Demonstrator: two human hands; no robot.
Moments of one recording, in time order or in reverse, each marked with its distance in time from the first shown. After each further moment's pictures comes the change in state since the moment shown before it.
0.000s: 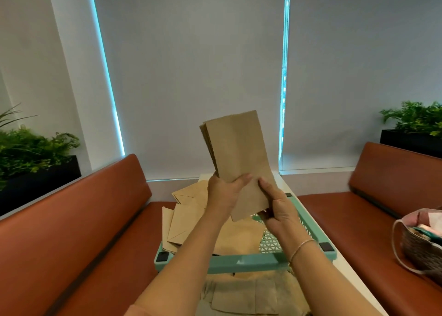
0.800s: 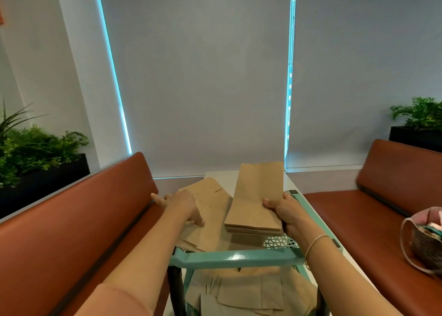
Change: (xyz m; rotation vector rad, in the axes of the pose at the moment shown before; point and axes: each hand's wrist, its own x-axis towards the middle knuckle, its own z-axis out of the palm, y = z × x) left_hand 0.024 0.001 -0.090 1.749 -0.267 -0.487; right_hand 0.015 0.002 -0.028 -0.465 0.080 0.112
